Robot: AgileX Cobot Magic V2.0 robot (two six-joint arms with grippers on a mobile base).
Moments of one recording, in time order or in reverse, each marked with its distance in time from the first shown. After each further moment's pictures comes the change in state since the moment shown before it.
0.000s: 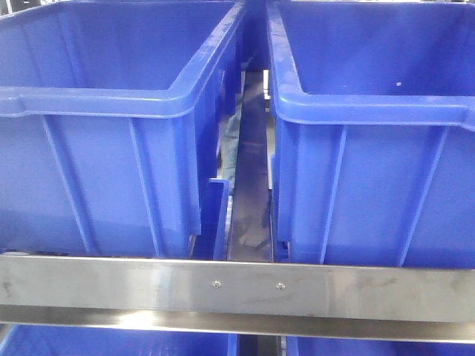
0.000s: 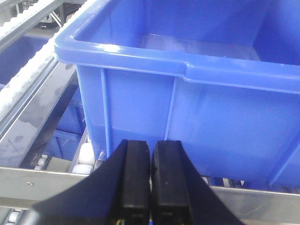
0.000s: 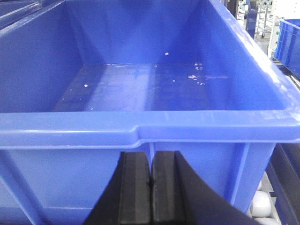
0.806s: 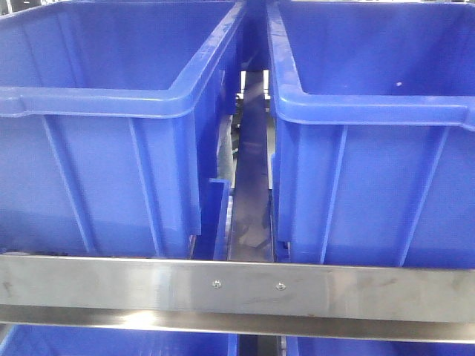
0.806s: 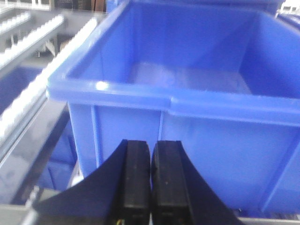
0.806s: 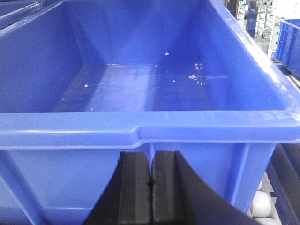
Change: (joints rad) left arm 0.010 0.000 0.000 -0.092 -0.121 0.128; right arm 0.000 0.000 0.000 0.000 0.000 0.000
